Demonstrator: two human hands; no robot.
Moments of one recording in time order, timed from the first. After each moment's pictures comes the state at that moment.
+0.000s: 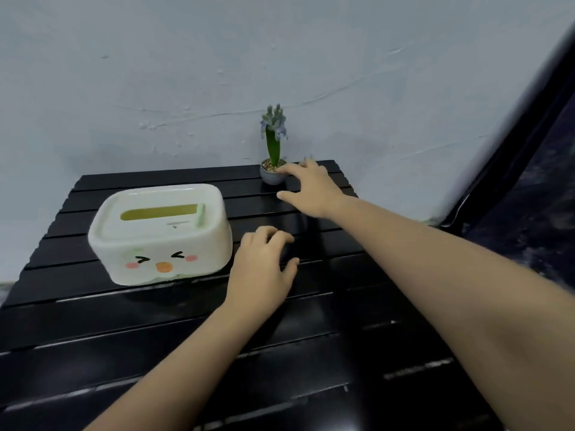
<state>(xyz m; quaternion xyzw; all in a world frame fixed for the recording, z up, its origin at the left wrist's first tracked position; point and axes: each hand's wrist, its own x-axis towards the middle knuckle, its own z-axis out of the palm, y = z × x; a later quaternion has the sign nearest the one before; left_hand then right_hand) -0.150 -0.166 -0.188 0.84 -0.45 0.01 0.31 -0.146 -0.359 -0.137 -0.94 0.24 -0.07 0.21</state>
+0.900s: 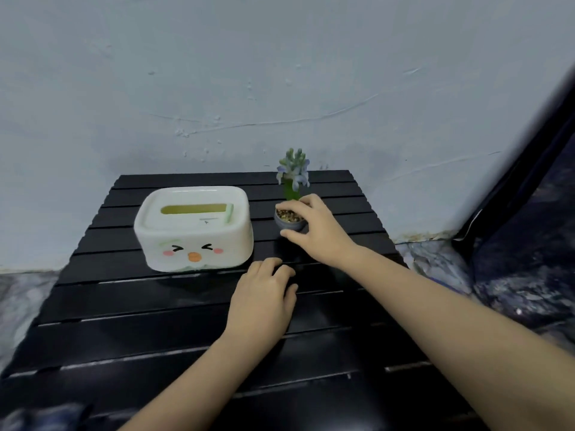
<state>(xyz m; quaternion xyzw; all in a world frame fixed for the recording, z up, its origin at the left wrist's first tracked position) -0.173 -0.116 -0.191 0.86 -0.45 0.03 0.24 -0.185 -0.300 -0.164 -0.93 0.15 -0.14 0.32</state>
